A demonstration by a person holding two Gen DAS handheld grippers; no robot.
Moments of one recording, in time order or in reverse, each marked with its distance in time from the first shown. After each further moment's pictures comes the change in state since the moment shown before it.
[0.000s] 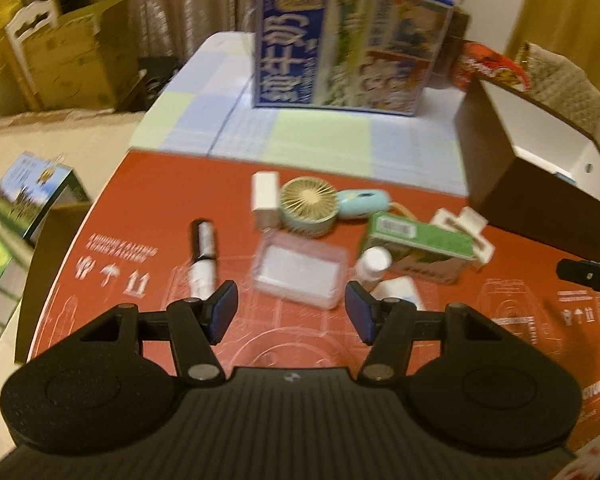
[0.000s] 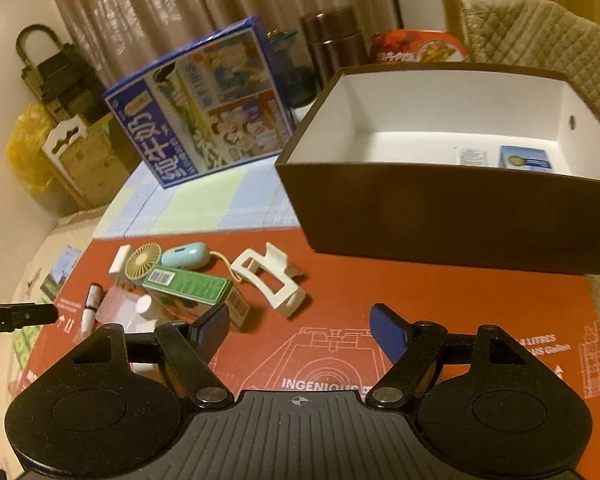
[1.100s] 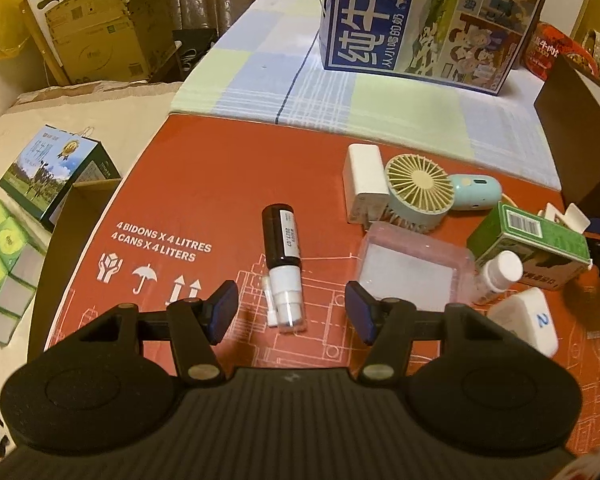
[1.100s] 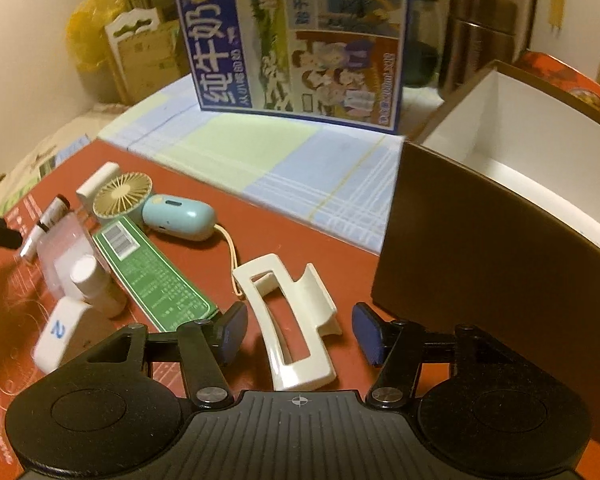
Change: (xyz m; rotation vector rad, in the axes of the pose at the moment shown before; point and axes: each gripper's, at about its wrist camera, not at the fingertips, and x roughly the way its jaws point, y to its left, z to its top) left arm 0.080 0.057 0.006 -0.021 0.063 0.093; right arm 0.142 0.027 0.022 -0.429 0.089 0.053
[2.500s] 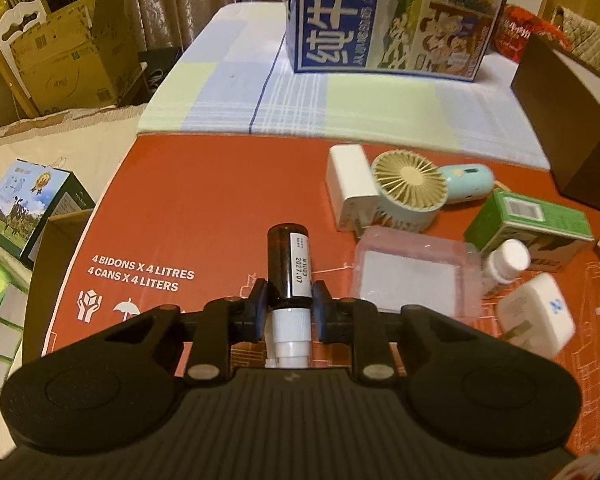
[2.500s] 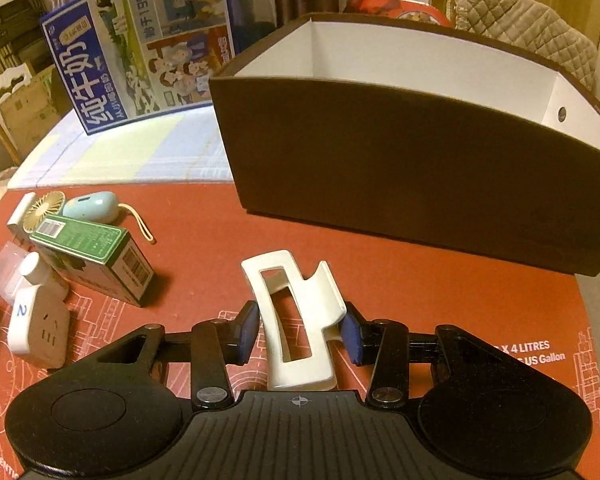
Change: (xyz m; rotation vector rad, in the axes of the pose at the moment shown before) left arm 0.012 0.000 0.001 0.098 -0.040 -0.060; right arm -0.075 -0.012 -0.059 0.365 0.001 -0.270
